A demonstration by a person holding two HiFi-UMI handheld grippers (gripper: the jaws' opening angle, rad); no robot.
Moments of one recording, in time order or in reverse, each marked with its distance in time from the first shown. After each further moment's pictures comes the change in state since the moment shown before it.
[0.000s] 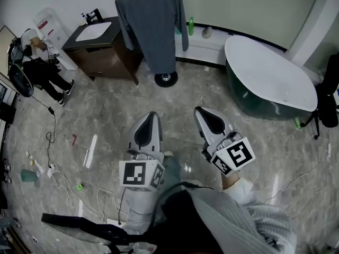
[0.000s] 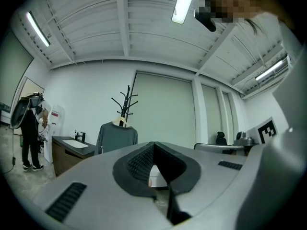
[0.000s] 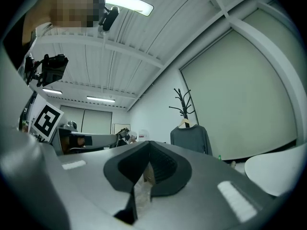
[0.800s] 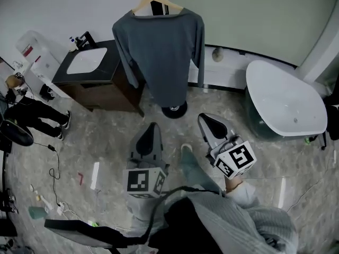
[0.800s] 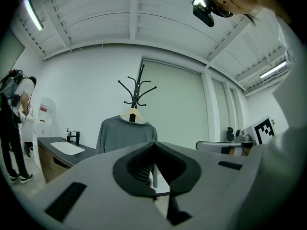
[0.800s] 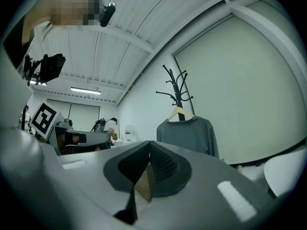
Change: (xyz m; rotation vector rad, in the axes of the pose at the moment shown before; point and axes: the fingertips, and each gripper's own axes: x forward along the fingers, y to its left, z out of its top) left arm 0.307 0.255 -0.011 0.014 0.048 -0.054; right arm 0.350 -0.175 -0.054 0.001 0.042 -0.094
